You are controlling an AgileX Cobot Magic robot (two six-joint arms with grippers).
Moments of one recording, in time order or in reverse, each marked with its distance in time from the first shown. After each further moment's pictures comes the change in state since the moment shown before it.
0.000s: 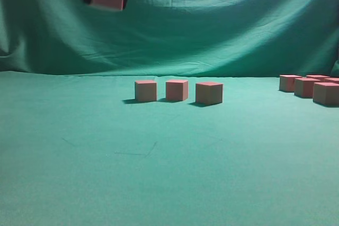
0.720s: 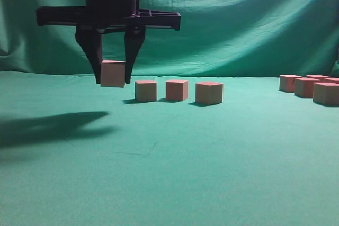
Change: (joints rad) left arm 0.000 0.000 0.000 0.000 0.000 0.000; right arm 0.000 0.272 -0.105 -0.228 -0.089 0.499
